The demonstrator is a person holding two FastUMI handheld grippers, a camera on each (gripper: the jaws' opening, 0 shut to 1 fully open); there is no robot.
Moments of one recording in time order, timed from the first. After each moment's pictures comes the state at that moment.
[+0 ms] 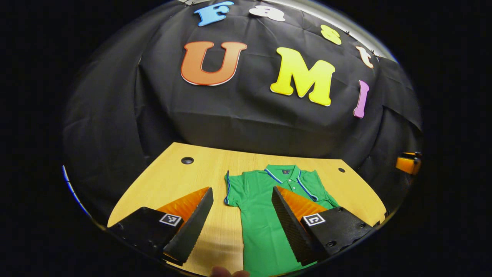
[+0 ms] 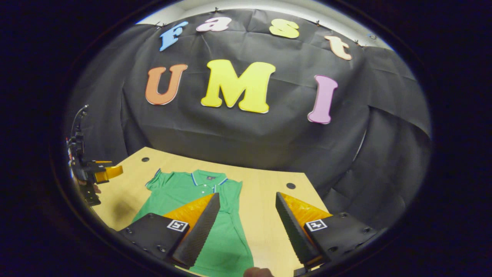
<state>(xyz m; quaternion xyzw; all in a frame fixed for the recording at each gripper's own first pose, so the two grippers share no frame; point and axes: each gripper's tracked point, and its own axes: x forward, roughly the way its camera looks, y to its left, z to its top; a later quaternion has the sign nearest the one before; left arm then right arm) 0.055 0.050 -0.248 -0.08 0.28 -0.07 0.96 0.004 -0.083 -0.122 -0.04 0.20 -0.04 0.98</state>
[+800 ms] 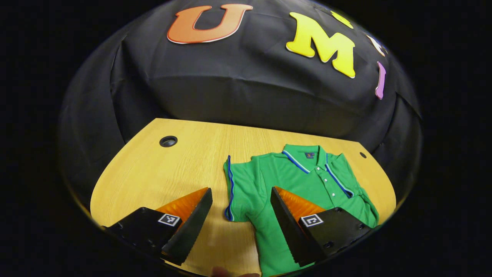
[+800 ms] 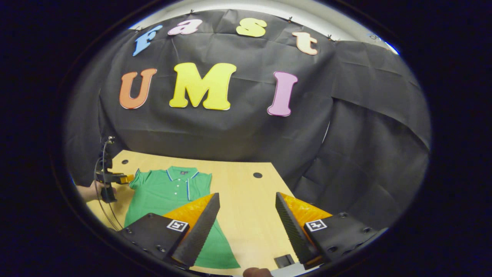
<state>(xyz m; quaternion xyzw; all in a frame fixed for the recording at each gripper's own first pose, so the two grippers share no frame) 0.149 0.048 -0.385 -0.06 0.36 -0.08 0.93 -0.056 -0.146 -0.086 -0.01 0.23 -0.14 0.96</state>
